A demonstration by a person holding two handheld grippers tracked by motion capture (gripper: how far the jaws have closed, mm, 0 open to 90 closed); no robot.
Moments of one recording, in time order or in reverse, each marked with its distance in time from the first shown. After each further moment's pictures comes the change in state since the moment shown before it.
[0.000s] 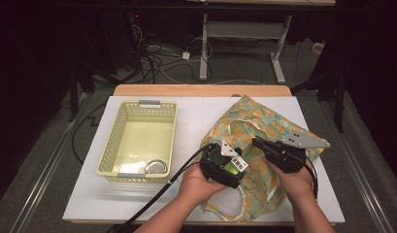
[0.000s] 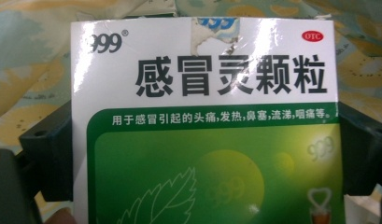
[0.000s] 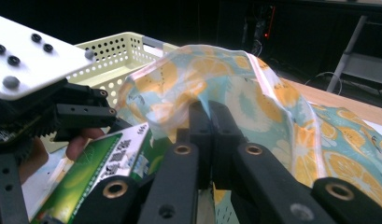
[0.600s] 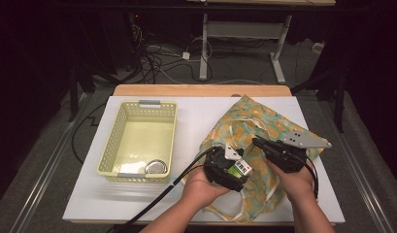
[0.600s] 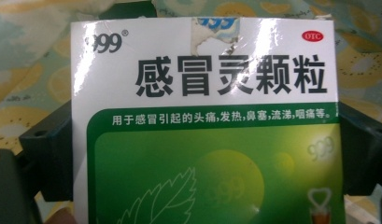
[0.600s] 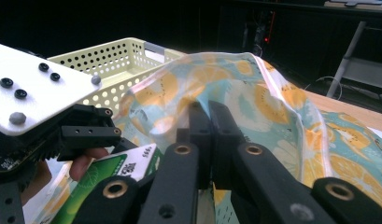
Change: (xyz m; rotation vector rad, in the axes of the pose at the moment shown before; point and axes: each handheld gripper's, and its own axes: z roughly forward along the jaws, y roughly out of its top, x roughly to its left) left arm -0.009 -0.001 0.008 0.001 -0.014 0.002; right arm 0.001 0.003 -0.001 -0.016 0.004 -0.002
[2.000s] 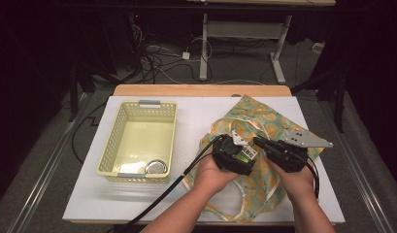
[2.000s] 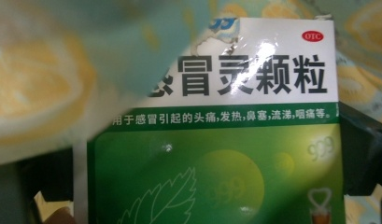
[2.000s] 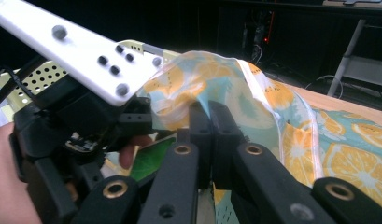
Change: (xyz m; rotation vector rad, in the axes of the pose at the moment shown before) left arm 0.016 0.034 0.027 -0.050 0.067 -0.061; right arm -0.004 -0.002 -0.001 -0.009 0.000 0.016
